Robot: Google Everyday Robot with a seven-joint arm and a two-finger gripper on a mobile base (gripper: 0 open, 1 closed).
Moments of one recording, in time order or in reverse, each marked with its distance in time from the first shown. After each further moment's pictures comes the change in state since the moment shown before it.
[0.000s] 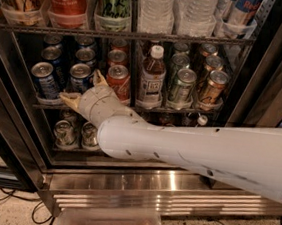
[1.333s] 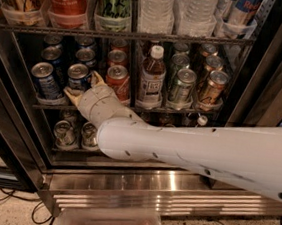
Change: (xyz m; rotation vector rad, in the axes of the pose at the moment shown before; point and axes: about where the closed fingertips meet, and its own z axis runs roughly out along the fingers) arm 0.001 -0.001 0.004 0.015 -0.016 0.010
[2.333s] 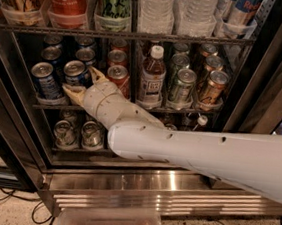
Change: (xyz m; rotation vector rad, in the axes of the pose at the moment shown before) arm -0.020 -0.007 -0.002 -0.052 -0.120 0.010
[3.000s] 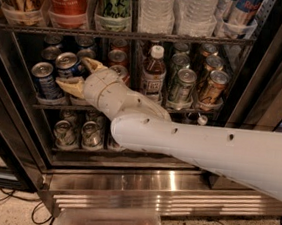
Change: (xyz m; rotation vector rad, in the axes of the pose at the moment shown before) arm -0.033 -0.016 0.001 -0.010 -0.056 -0.052
